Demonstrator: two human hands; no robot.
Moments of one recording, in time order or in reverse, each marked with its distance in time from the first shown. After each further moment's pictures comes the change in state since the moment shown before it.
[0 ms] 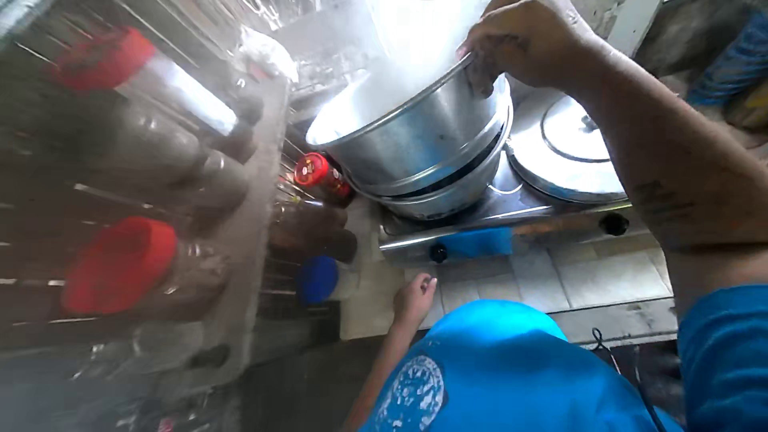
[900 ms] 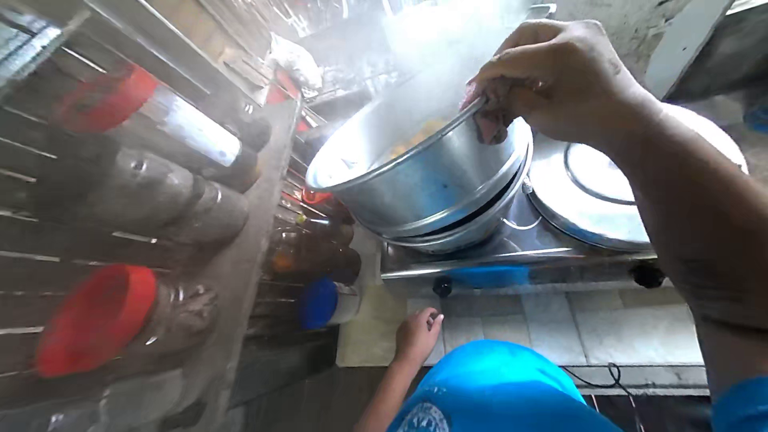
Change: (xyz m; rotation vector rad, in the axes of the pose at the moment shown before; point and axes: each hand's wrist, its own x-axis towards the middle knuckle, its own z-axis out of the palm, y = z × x) left_hand 0.022 0.009 0.010 0.070 -0.107 -0.096; right_hand -0.001 0.004 0.002 0.036 0.089 -0.075
